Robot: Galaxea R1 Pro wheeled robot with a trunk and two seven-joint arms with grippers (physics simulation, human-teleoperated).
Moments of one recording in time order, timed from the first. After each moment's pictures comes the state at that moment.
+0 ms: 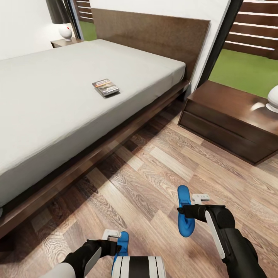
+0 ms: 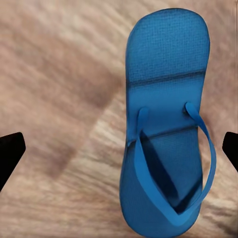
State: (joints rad) left arm -0.57 -0.05 -0.34 -0.33 0.26 0.29 -0.08; right arm -0.37 -0.04 -0.05 -1.47 0.02 1.04 0.17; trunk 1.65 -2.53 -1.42
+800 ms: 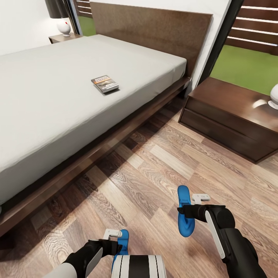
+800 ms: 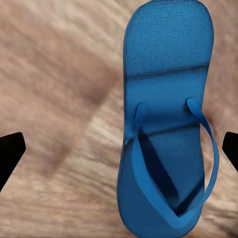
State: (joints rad) left arm -0.57 -0.06 -0.34 -0.32 0.26 0.28 -0.06; right arm -0.37 -0.04 -0.05 -1.47 0.02 1.04 0.17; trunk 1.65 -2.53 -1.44
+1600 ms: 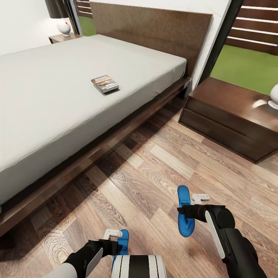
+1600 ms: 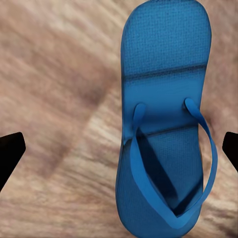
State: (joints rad) left arm -0.57 -0.06 -0.34 -0.32 0.26 0.28 -0.06; right arm -0.37 -0.04 -0.05 -1.47 0.02 1.04 0.17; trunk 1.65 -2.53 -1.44
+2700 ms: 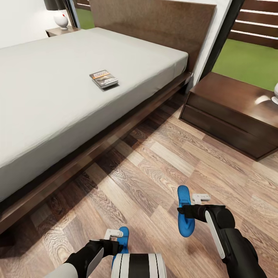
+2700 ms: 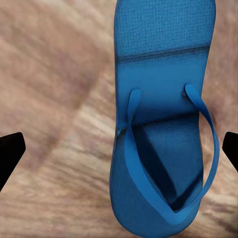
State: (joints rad) left arm -0.57 -0.07 -0.35 -0.32 0.26 0.28 -0.06; right arm -0.37 -0.04 -0.05 -1.47 0.02 1.04 0.17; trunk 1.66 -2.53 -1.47
